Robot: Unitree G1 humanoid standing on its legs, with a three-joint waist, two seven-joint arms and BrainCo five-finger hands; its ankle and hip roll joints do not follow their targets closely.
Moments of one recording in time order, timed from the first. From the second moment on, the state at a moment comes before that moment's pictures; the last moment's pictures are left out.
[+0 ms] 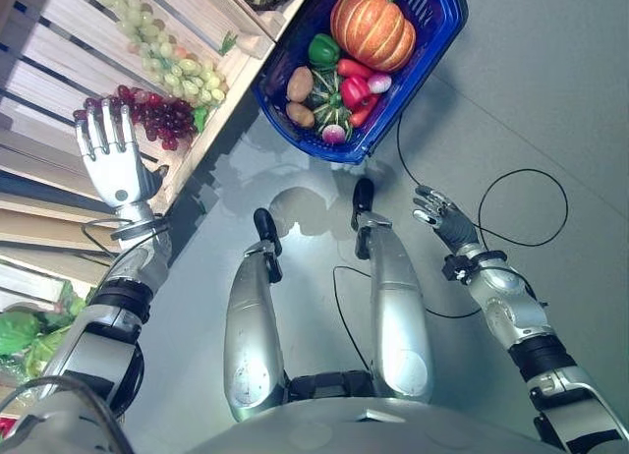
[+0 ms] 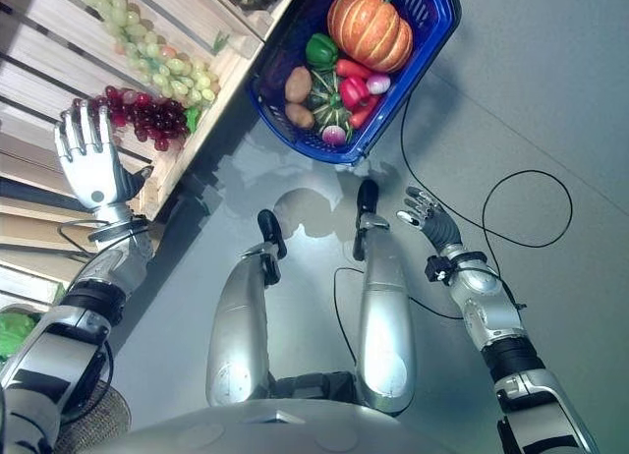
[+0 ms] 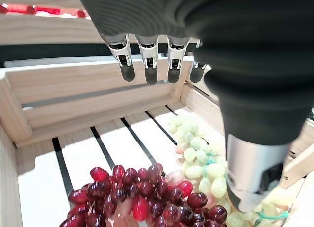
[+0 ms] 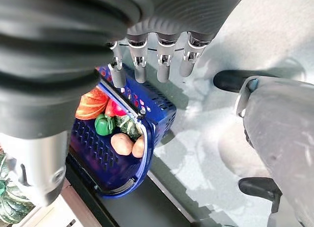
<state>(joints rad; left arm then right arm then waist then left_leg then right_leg) -0.48 0.64 -0.28 0.72 0.63 0.21 1.07 -0.14 -0.54 0.19 0.33 0.58 -0.08 0.15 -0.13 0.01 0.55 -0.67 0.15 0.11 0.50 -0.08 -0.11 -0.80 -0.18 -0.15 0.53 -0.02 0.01</state>
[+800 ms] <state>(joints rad) -0.69 0.79 -0.26 0.75 0.46 0.30 1.05 -0.16 -0.58 0.16 0.27 0.58 -0.04 0.16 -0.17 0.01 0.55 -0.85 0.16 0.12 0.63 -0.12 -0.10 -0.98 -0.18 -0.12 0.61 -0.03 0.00</state>
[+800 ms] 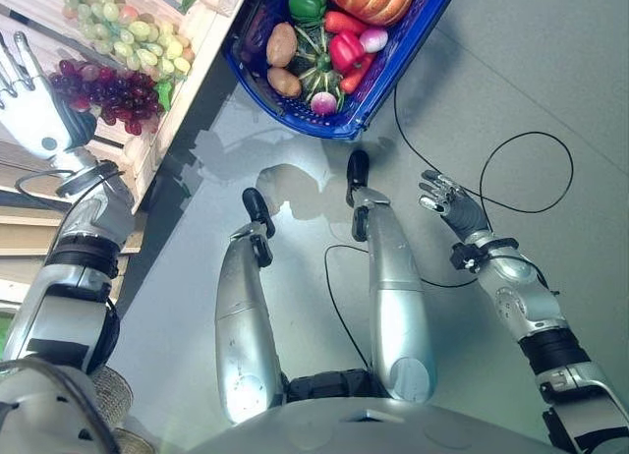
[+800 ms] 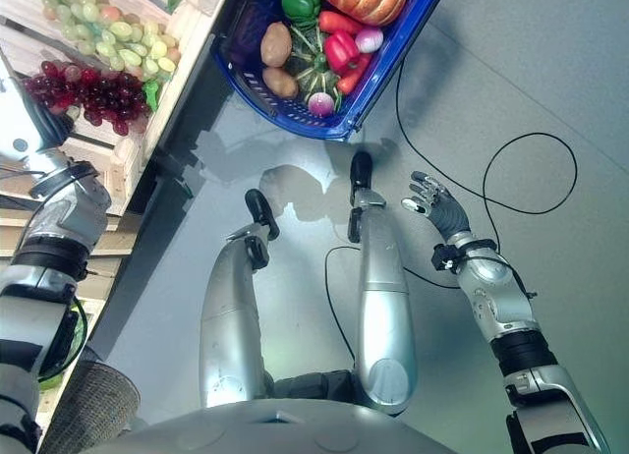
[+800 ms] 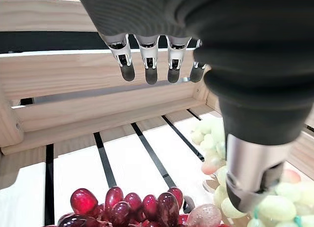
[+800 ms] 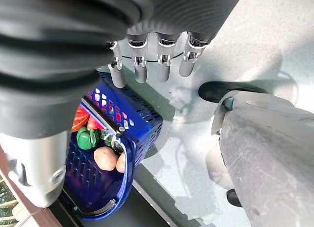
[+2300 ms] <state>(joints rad) -0.79 0.84 -0.32 1.00 0.20 0.43 0.73 -0.17 -0.62 0.16 0.23 0.65 -0.03 0.18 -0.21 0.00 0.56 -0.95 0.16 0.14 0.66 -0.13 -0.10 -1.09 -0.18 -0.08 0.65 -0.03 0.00</state>
